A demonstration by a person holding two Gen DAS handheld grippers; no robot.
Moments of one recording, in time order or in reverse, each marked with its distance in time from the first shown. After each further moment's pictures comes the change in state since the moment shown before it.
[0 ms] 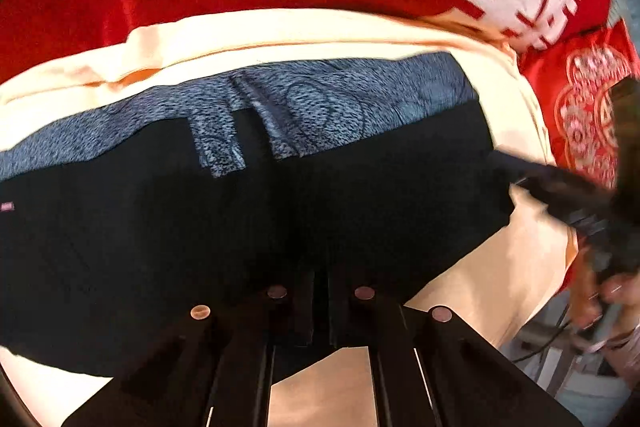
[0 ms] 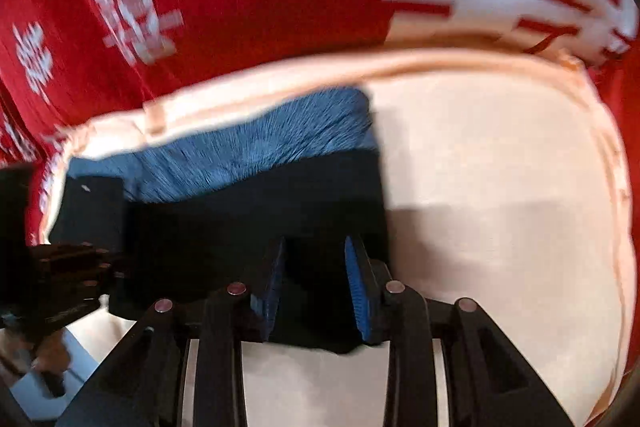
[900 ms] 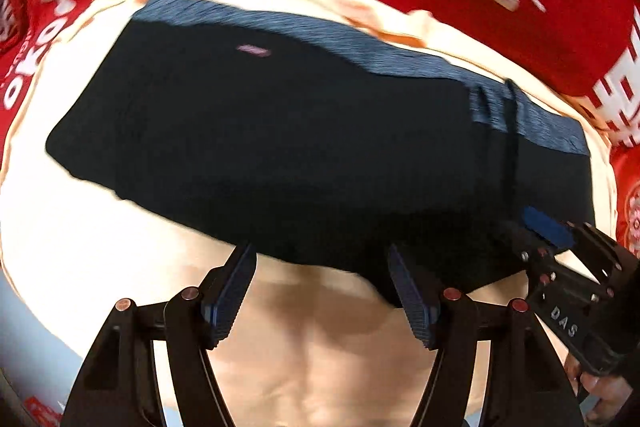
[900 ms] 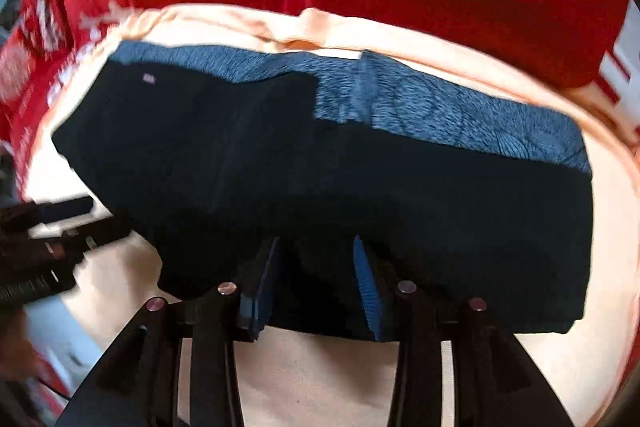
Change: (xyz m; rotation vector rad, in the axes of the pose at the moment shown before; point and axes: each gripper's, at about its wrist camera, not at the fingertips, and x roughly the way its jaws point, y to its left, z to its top) left arm -0.066 0.142 -0.099 -0.382 -0.095 0.256; right arm 0.030 0.181 -0.056 -0.353 0.020 -0.055
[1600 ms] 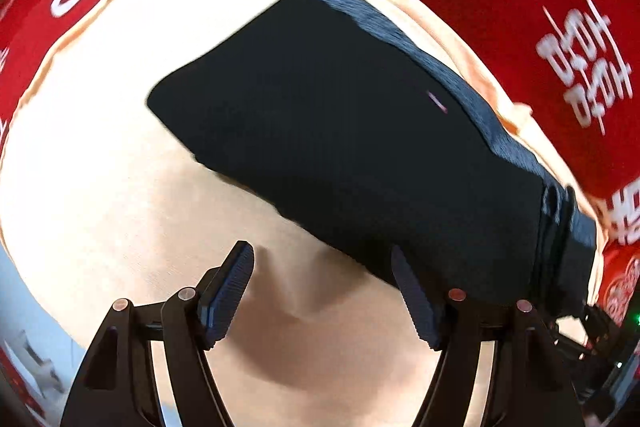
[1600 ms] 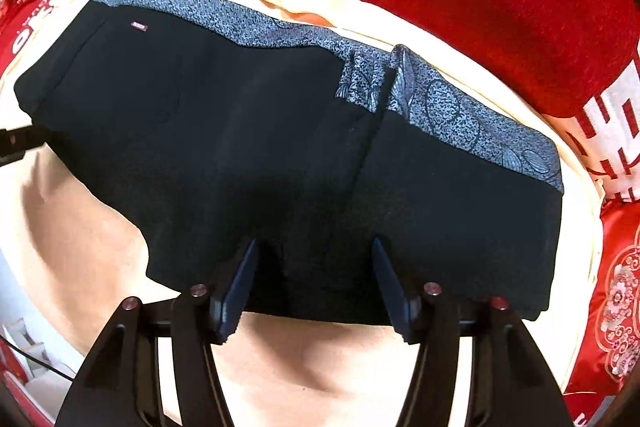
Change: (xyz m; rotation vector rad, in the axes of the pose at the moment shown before) left arm 0.006 0.138 0.011 -0.285 -0.053 -0.053; right arm 0.022 0.055 0.023 -0.085 0.106 -0.206
